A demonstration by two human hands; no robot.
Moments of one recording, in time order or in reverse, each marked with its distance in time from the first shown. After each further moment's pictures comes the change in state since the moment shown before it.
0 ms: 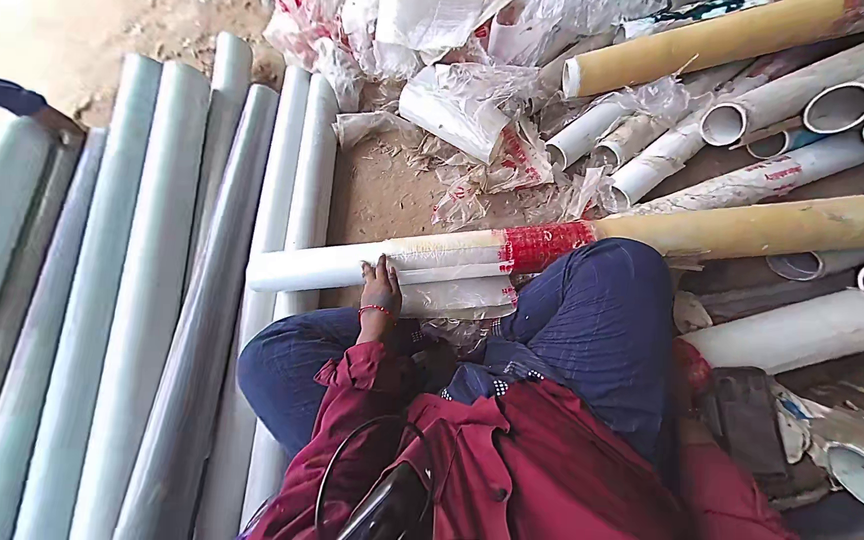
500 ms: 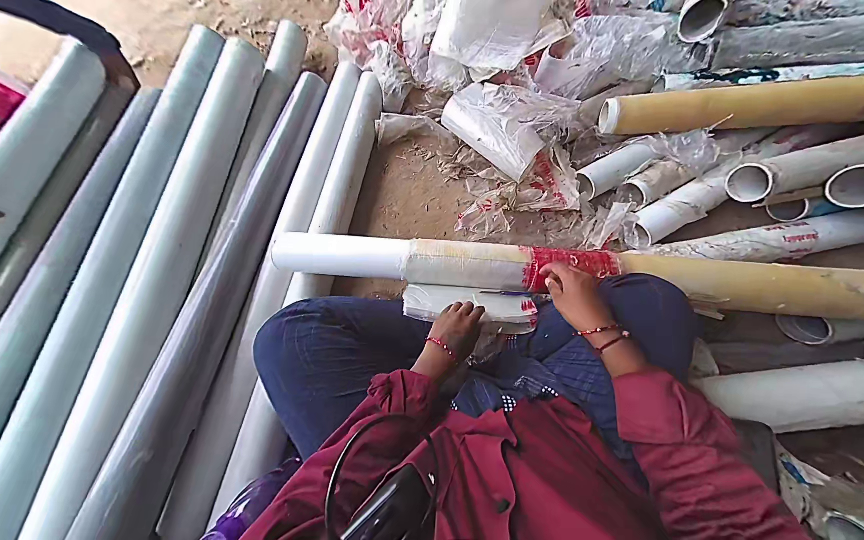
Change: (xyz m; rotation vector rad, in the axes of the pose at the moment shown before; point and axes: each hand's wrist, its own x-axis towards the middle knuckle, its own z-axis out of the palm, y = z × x) left_hand -0.063 0.031 0.036 0.111 -0.222 0.613; right_hand -0.024 -0.189 0.036 -0.275 -0.116 -0.918
